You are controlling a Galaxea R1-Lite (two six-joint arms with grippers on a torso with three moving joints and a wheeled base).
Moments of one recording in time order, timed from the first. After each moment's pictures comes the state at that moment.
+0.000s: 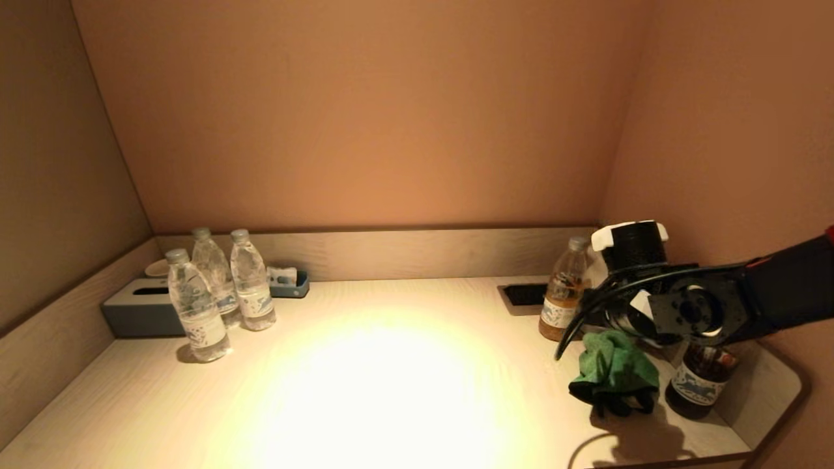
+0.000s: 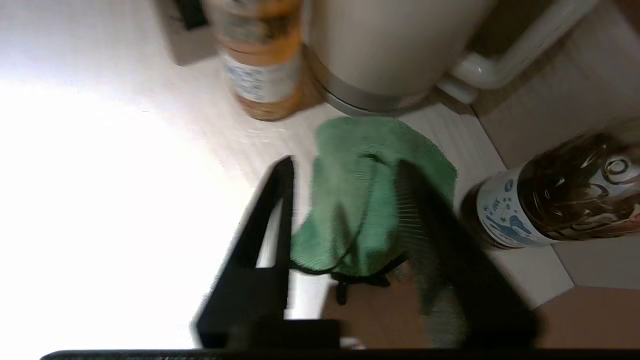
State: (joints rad) left arm 0.01 0.00 0.00 0.00 -0.03 0.09; right arm 0.17 1.82 -0.97 -0.15 -0.47 0.27
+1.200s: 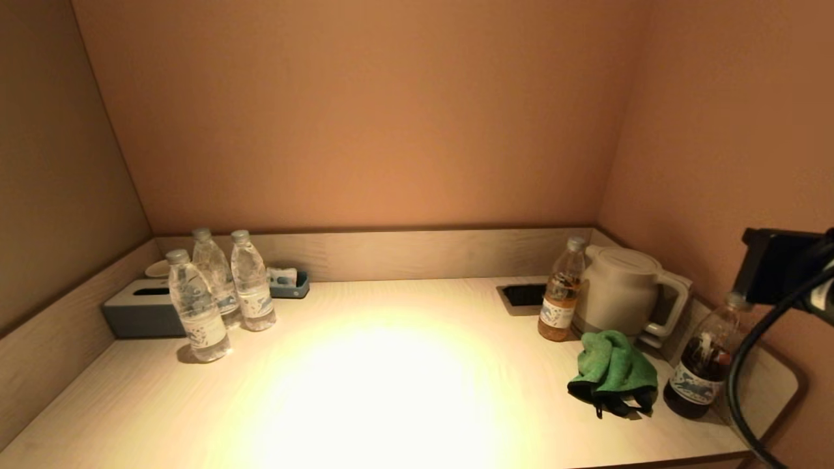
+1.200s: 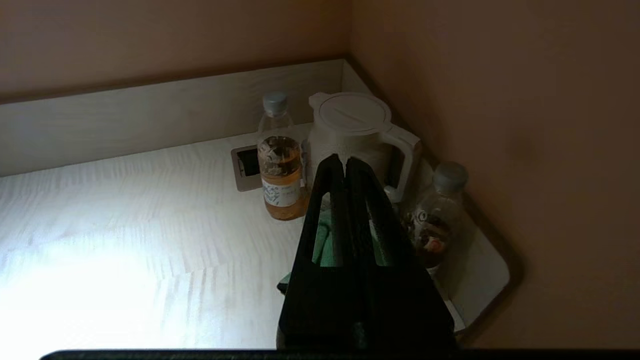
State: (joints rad) left arm 0.01 0.00 0.00 0.00 -0.03 0.09; right arm 0.32 1.08 -0.77 -0.17 -0.56 0.07
